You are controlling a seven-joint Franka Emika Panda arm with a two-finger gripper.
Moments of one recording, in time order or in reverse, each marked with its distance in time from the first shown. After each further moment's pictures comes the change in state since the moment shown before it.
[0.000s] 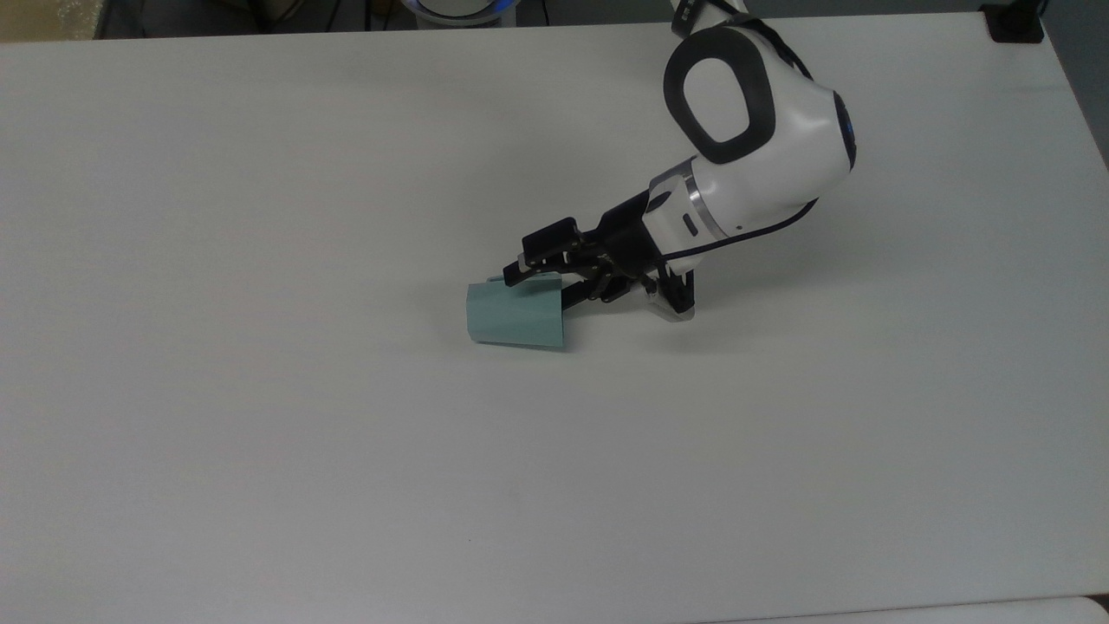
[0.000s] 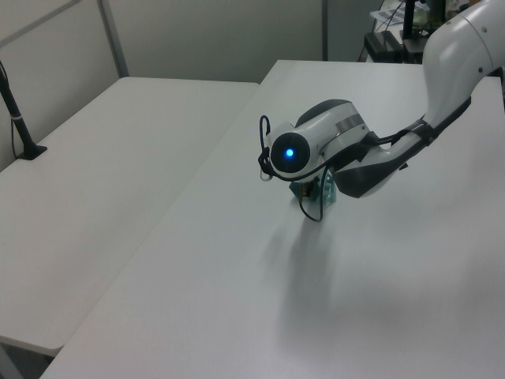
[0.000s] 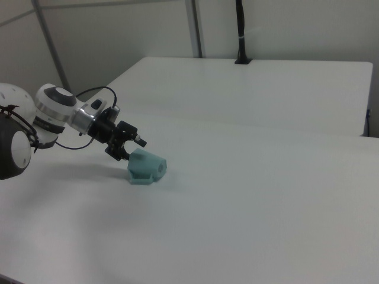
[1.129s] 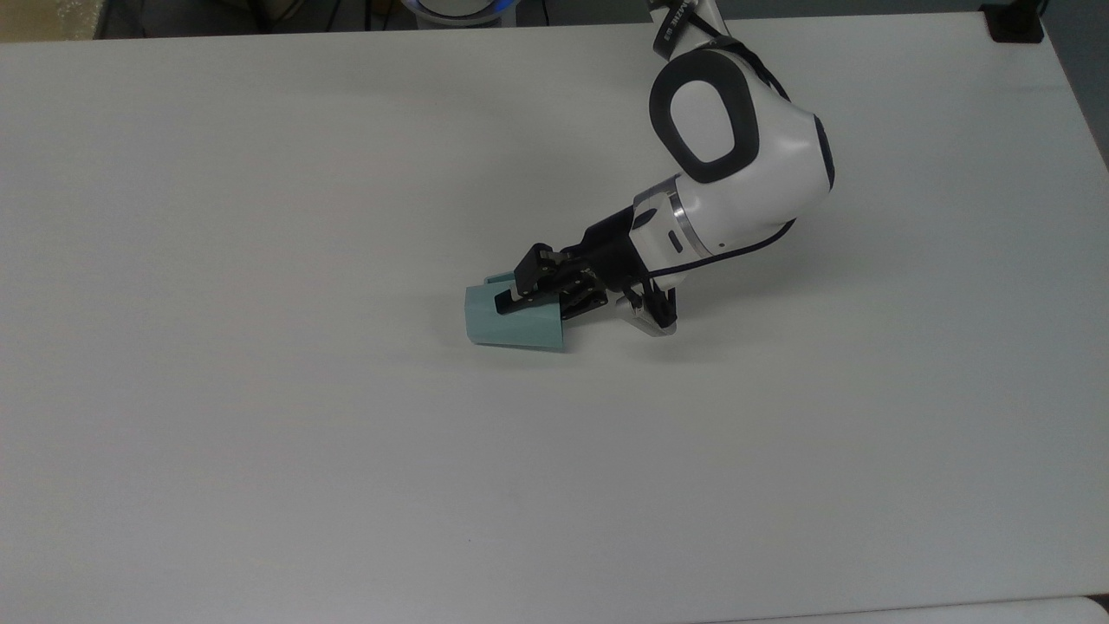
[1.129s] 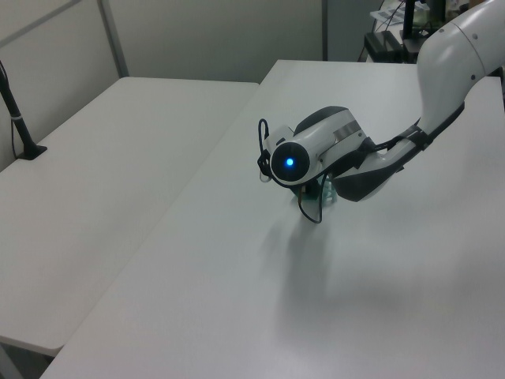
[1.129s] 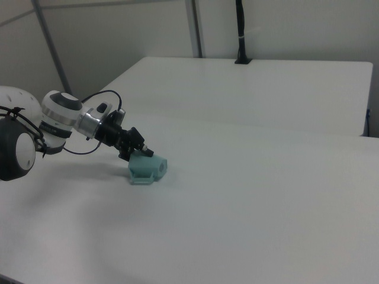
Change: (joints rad) arm -0.017 0.026 -0.002 -0.007 -0.070 0.011 0.008
